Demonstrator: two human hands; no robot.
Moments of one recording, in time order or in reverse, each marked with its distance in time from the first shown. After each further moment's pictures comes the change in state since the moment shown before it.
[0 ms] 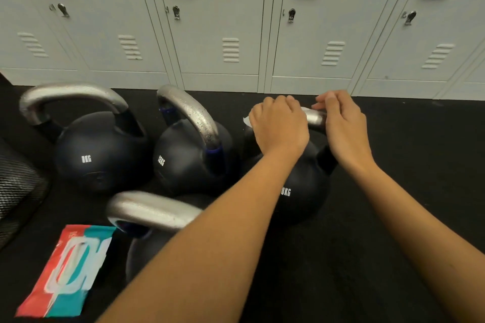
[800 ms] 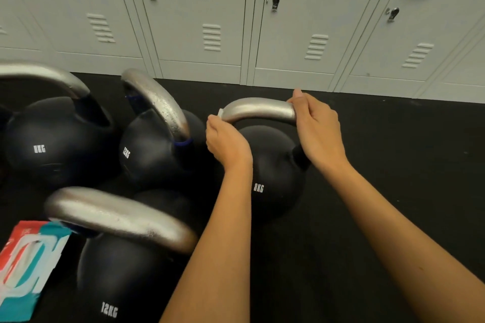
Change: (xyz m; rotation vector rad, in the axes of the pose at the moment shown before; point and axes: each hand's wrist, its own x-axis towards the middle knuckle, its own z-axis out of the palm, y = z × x) left_hand -0.002 -0.045 0.027 -0.895 0.353 -0.684; right_hand 0.000 0.010 -0.002 -0.154 -0.100 -0.040
